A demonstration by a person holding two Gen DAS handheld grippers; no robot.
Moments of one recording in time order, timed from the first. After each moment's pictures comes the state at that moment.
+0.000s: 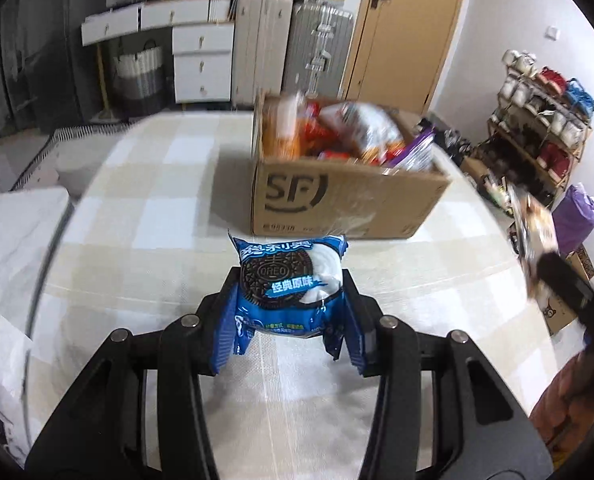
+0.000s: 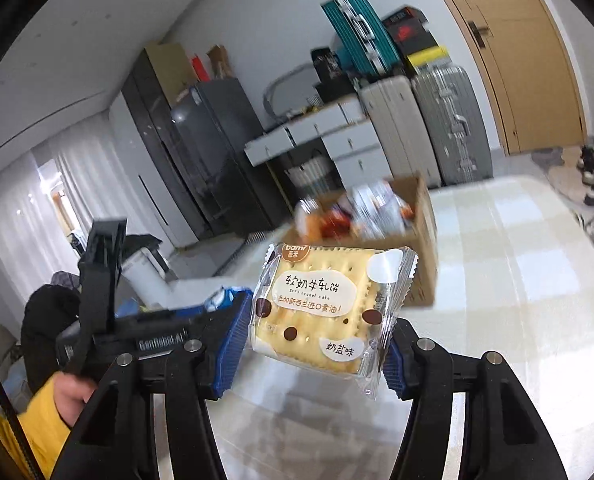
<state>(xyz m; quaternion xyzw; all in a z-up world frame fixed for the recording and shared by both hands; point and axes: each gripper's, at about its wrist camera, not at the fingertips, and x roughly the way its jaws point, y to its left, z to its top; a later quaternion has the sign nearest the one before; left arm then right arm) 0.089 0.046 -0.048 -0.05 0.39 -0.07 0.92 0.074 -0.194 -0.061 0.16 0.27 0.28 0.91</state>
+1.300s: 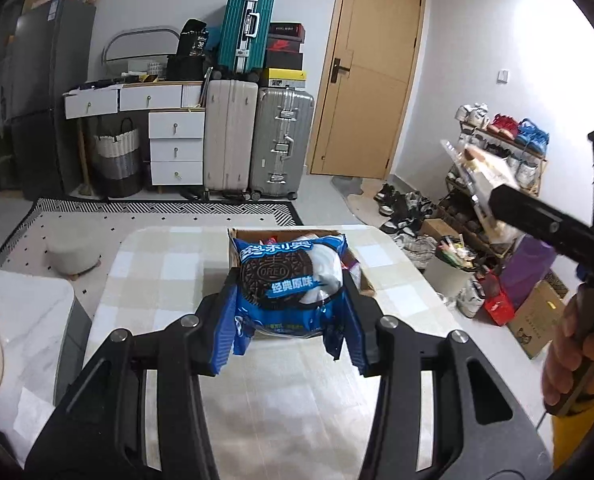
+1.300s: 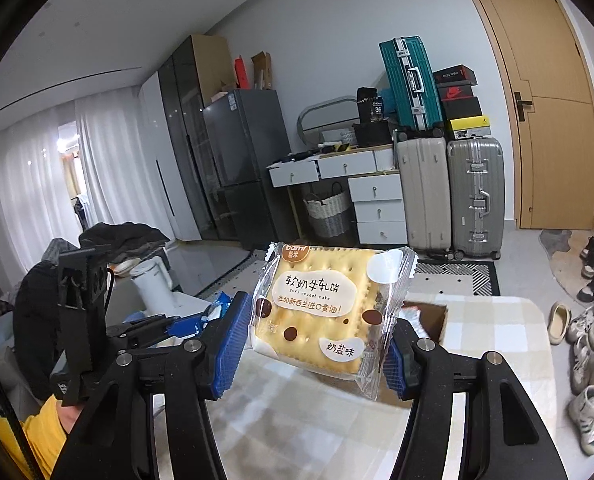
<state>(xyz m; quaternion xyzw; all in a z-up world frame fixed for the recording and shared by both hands) 0.004 0.057 0.130 -0.04 0.27 -0.12 0.95 0.074 -0.161 0.104 0.06 0.22 0.29 0.93</state>
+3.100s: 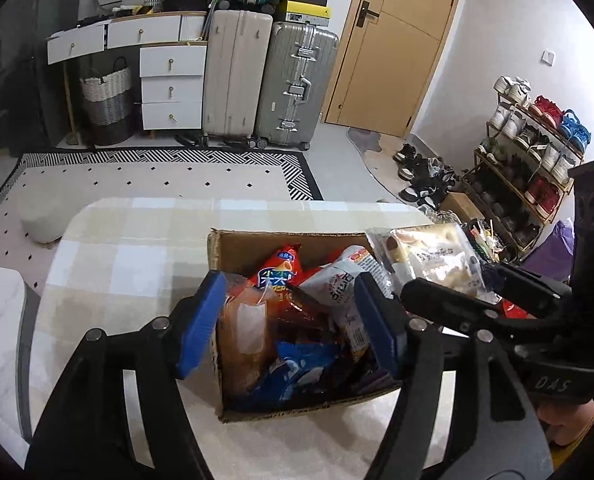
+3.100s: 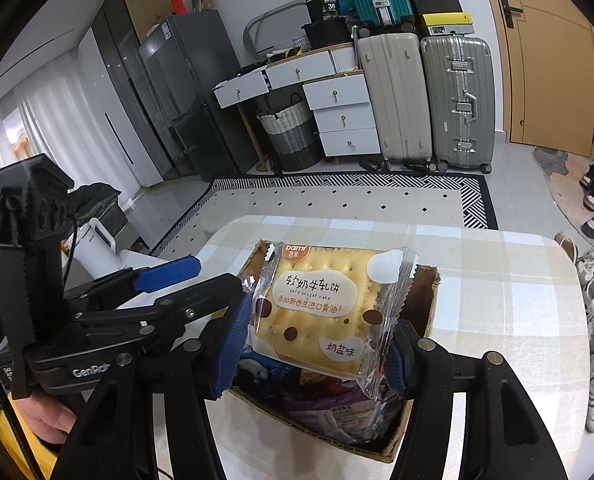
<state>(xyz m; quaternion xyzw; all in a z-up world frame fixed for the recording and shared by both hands) 0.267 0.022 -0.005 -0.07 0.38 -0.10 0.92 0.310 -0.145 -0.027 0.06 0.39 0.25 0.88</state>
